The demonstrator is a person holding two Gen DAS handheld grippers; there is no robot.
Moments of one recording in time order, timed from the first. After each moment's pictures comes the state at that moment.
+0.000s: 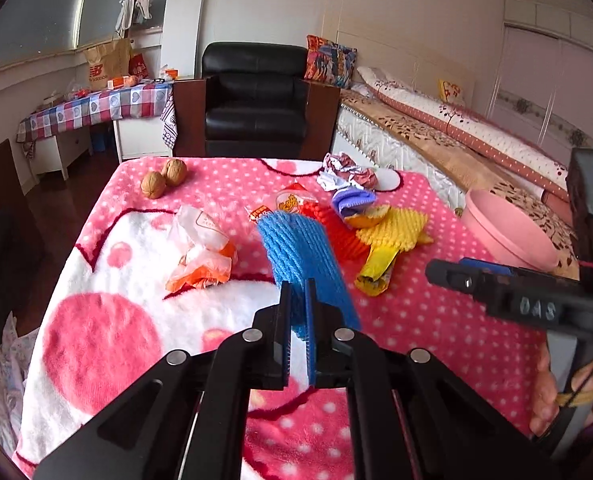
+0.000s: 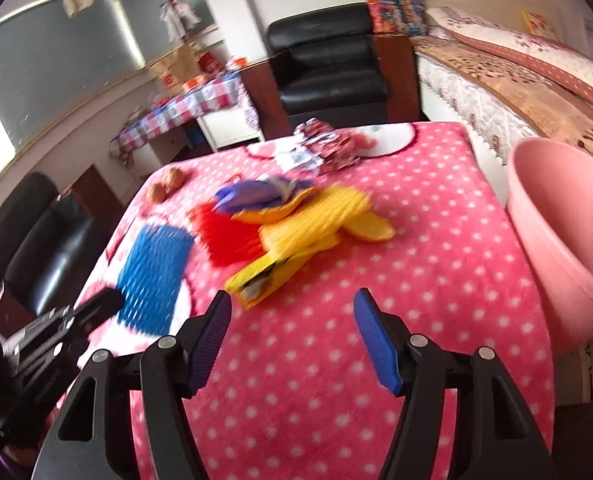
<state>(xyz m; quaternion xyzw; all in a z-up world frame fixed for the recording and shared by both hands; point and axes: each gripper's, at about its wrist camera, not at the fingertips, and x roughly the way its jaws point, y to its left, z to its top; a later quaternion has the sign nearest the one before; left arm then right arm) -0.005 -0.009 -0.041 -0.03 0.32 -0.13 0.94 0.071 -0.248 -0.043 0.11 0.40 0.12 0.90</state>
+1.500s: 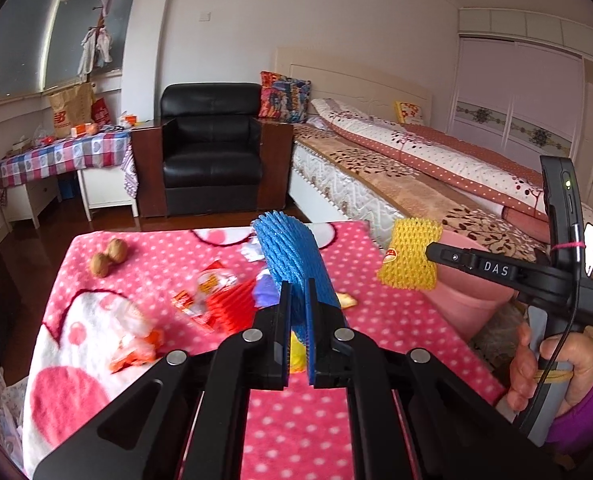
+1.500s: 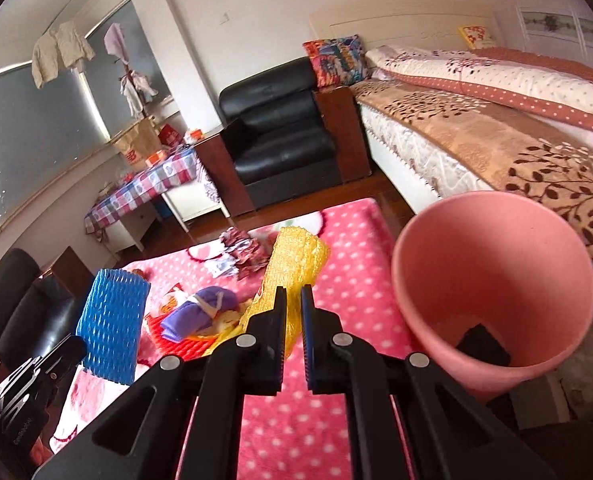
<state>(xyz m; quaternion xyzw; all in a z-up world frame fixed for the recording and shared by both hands) -0.001 -0.078 0.017 0.00 0.26 -0.20 0.95 0.064 -0.342 0.010 0.17 0.31 0.04 0.93</state>
